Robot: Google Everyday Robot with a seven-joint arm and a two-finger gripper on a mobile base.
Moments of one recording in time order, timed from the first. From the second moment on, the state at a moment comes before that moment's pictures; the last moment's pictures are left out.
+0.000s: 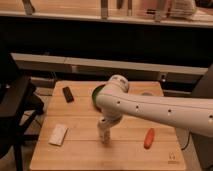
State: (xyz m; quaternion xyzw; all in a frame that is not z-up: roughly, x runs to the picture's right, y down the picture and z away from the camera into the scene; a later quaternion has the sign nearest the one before) arm 0.038 0.160 0.689 -0.28 -0.06 -0.19 0.94
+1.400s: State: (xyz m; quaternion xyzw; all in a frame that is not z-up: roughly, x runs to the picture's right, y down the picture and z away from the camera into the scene) arm -0.037 0.177 0.682 -0.29 -0.08 -0.26 0.92
